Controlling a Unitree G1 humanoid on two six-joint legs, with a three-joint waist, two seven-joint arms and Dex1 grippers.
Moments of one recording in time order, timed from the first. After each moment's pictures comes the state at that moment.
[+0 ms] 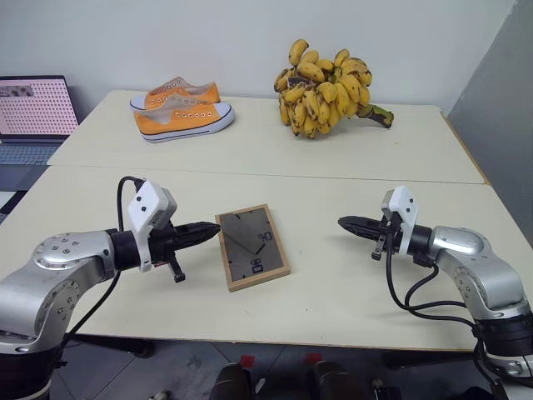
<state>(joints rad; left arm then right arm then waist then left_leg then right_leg) -0.18 0.90 0.25 -0.43 -0.68 0.76 -0.86 -0.36 -0.63 0.02 -0.19 0.41 0.47 0.89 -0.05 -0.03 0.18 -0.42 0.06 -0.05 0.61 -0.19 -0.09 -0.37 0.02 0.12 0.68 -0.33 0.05</state>
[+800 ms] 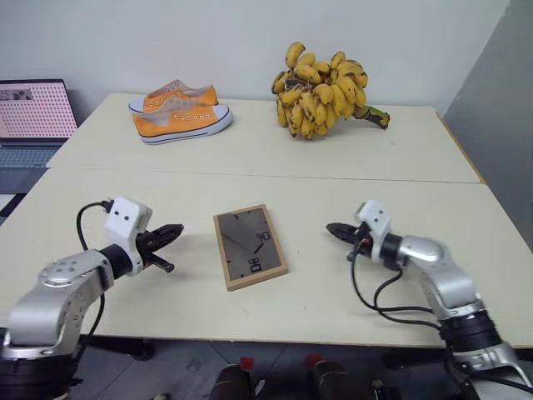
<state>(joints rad) -0.13 0.72 0.24 -0.14 -0.45 0.62 -0.59 -0.37 -0.43 0.17 0.06 0.17 0.28 0.75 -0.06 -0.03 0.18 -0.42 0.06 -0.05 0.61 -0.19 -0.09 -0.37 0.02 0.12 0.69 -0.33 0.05</state>
